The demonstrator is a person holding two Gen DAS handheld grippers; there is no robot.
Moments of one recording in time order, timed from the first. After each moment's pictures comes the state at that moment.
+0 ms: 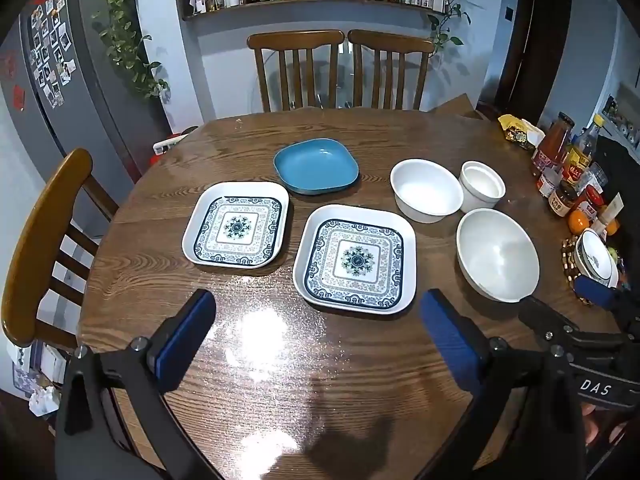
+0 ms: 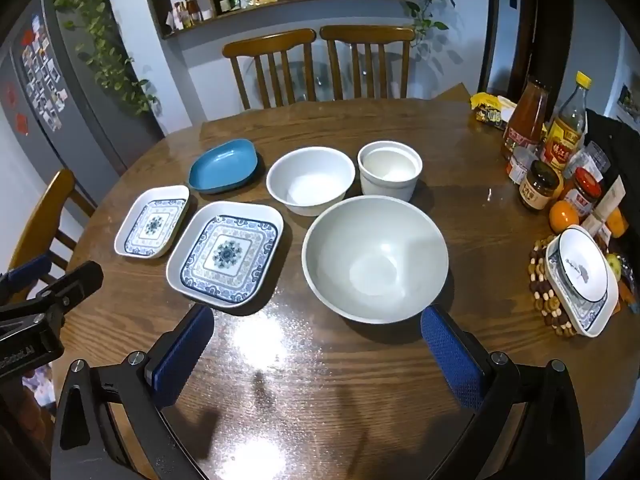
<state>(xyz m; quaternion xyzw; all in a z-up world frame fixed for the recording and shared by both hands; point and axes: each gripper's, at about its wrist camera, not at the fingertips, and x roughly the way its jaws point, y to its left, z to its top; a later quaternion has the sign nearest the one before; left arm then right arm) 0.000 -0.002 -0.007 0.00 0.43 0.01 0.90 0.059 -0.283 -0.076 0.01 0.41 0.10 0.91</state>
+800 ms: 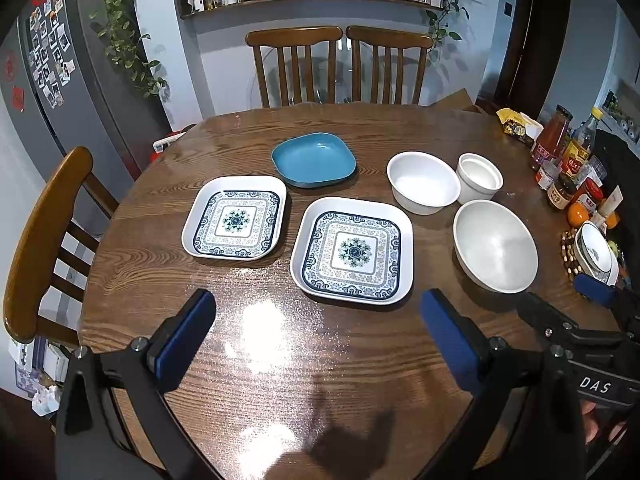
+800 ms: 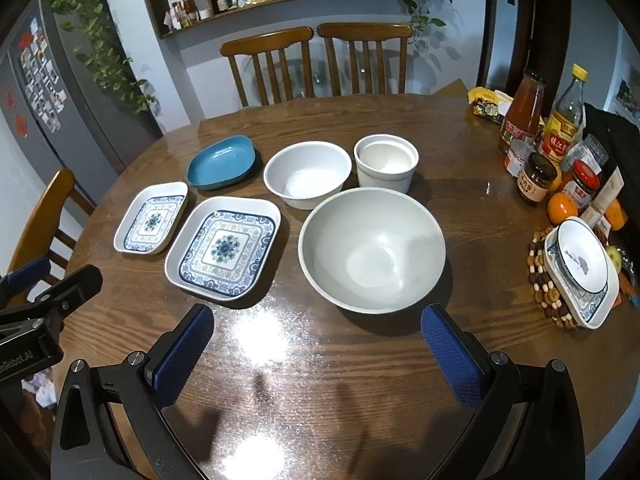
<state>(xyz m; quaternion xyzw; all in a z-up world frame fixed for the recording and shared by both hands) -0.004 -0.008 -0.012 0.00 0.43 0.02 0.90 0.052 -0.286 -0.079 0.02 0.41 0.10 0.91</state>
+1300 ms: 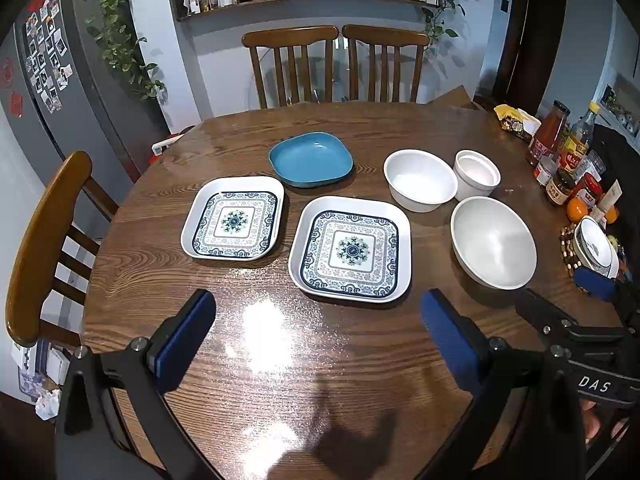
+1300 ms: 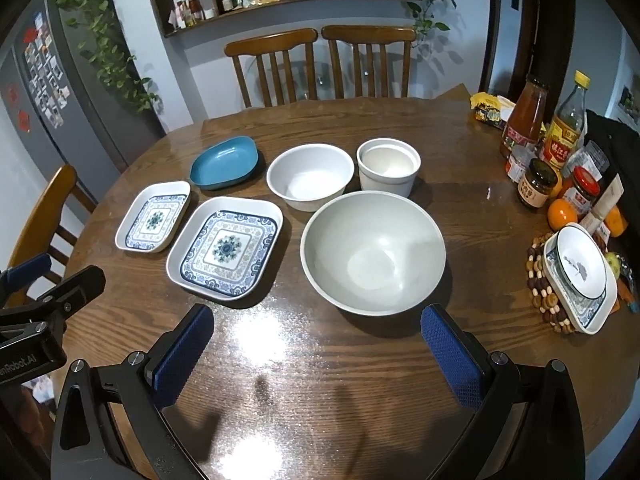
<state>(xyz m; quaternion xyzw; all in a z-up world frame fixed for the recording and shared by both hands) -0.006 -0.010 -0.012 0.01 0.43 0.01 0.90 0.053 -0.285 -0.076 0.01 0.41 0.10 0.91</state>
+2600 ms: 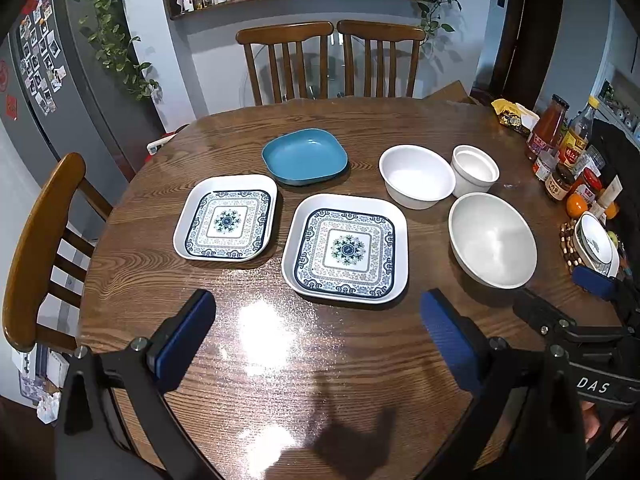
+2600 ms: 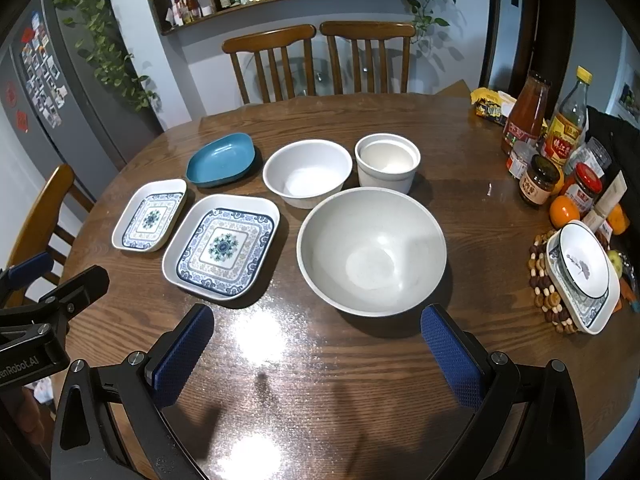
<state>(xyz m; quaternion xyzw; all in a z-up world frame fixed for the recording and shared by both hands) 0.003 -0.016 -0.017 0.02 0.44 0.01 0.90 0.056 -0.286 -0.079 0.01 0.42 0.10 0.90</state>
